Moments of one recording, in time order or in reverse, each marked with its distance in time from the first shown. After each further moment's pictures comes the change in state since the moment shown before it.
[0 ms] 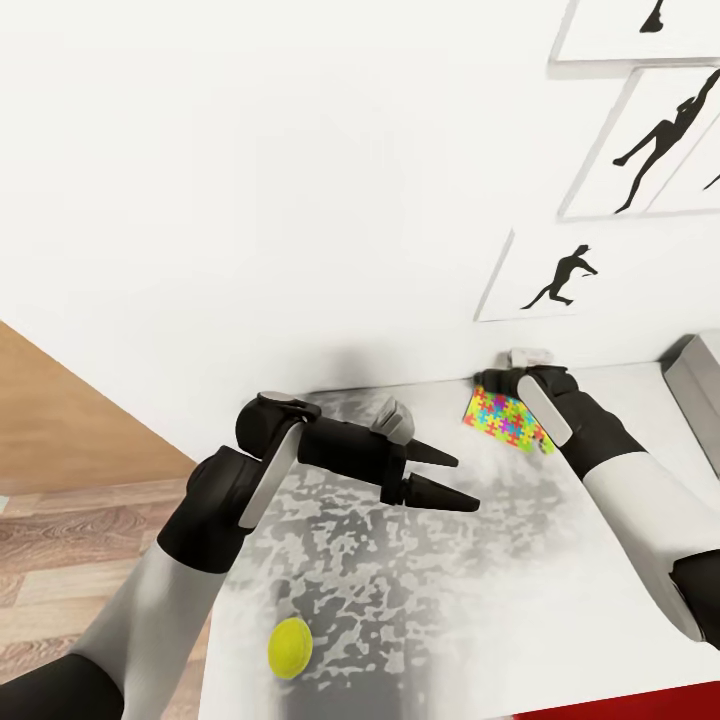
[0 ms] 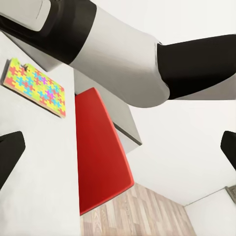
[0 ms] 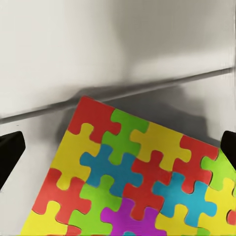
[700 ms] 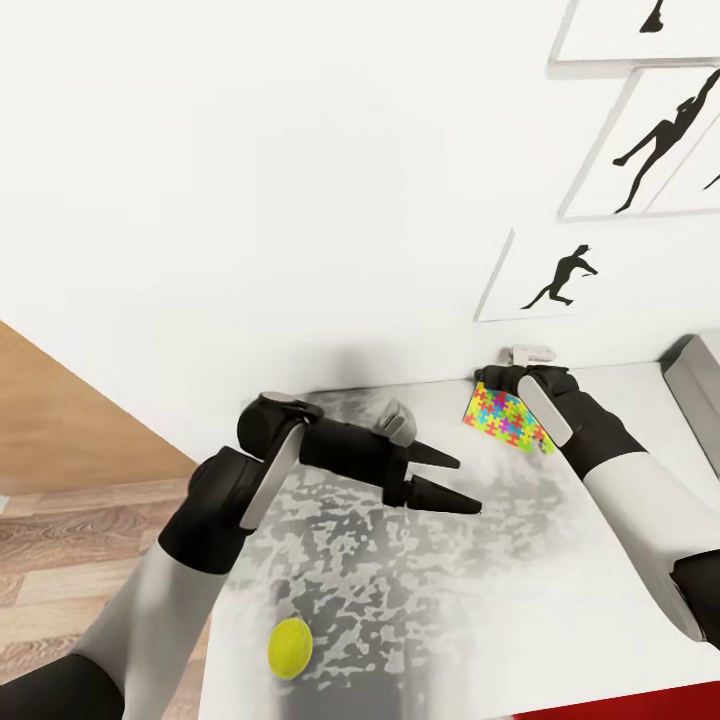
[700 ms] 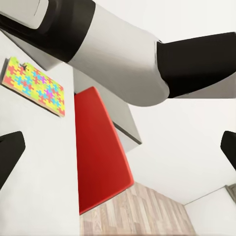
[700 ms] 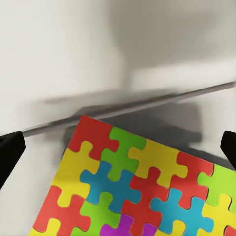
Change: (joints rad) left arm 0.001 -0.002 -0.007 0.000 -0.001 -0.001 0.002; right arm 0.000 -0.002 0.002 -0.001 0.001 -0.050 0.000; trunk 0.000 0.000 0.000
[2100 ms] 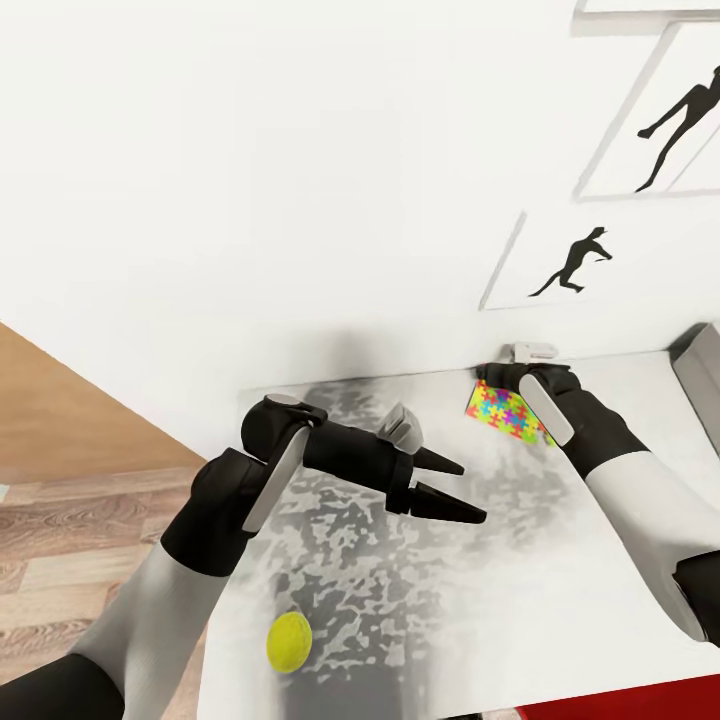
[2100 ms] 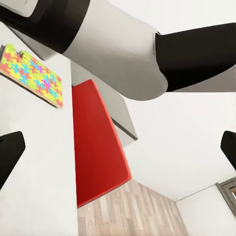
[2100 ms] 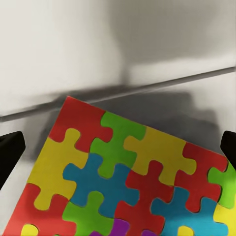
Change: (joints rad) left arm 0.000 0.000 -0.024 0.000 -0.001 0.000 0.001; right arm -0.001 -0.005 0.000 -0.015 0.017 0.002 0.000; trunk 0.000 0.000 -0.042
